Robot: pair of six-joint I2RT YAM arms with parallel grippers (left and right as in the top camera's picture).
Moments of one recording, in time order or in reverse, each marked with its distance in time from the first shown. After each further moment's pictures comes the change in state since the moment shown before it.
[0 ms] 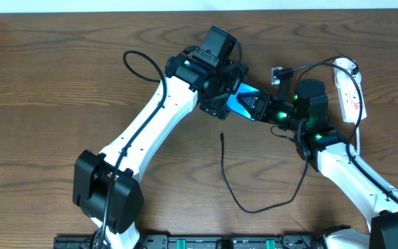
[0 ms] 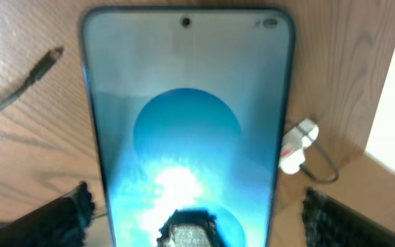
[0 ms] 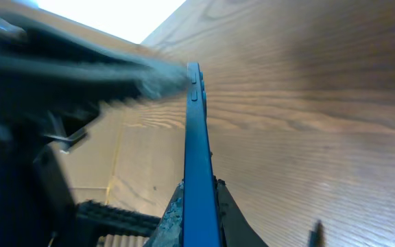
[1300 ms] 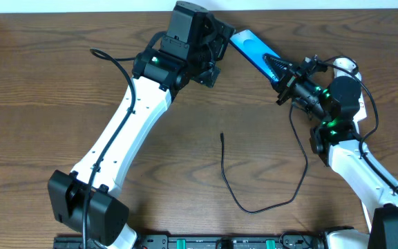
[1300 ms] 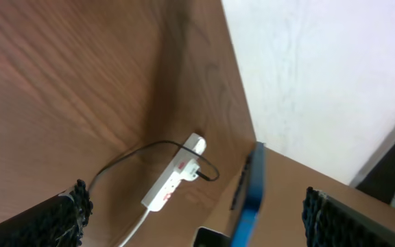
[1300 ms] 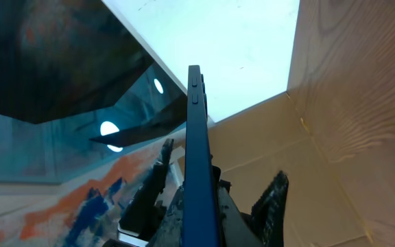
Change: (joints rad) left arm 0.108 -0.109 0.000 0.282 -0.040 0.096; right arm -0.138 0.013 -0.002 0.503 -0.006 1.203
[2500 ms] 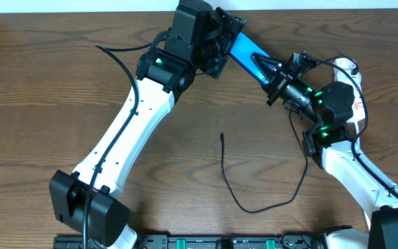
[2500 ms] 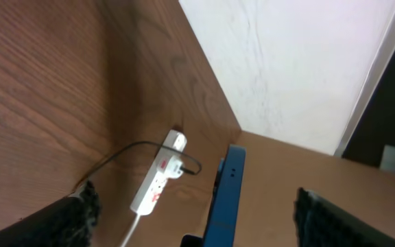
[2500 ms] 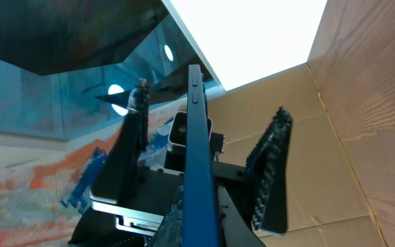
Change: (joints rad) left arm -0.022 0.000 0.000 0.114 0.007 0.092; right arm 0.075 0.000 0.000 0.135 -0.006 0.019
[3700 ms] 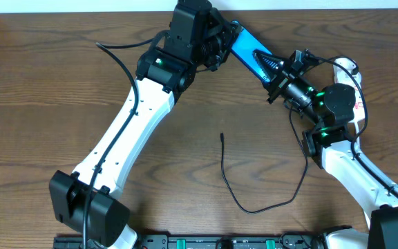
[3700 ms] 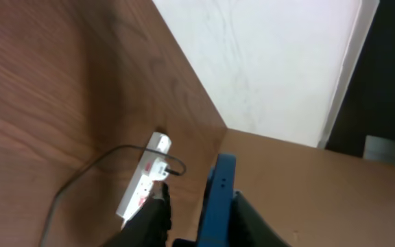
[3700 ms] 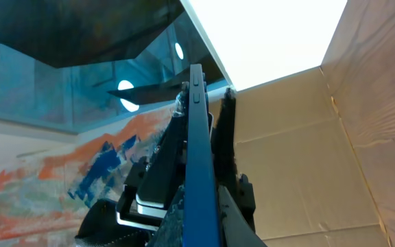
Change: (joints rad) left arm 0.000 0.000 0.000 0.067 0.007 0.011; right arm 0.000 0.003 0.000 0.063 0.021 0.005
